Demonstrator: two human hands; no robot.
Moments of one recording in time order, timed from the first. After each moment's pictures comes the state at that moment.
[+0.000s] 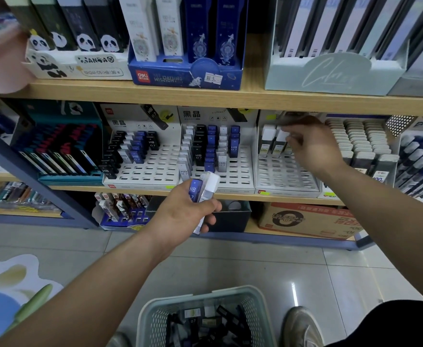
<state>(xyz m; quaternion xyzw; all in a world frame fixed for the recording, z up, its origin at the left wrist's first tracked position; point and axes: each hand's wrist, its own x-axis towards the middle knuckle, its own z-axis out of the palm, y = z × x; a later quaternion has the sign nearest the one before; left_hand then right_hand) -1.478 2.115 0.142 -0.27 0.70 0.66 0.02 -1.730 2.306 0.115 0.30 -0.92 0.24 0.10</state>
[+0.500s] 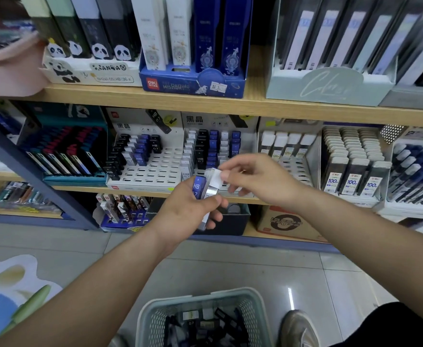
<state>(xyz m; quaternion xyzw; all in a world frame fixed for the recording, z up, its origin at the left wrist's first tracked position) -1.477 2.114 0.146 -0.22 0.70 0.68 0.01 -1.610 2.249 0.154 0.35 -0.77 0.46 -0.26</state>
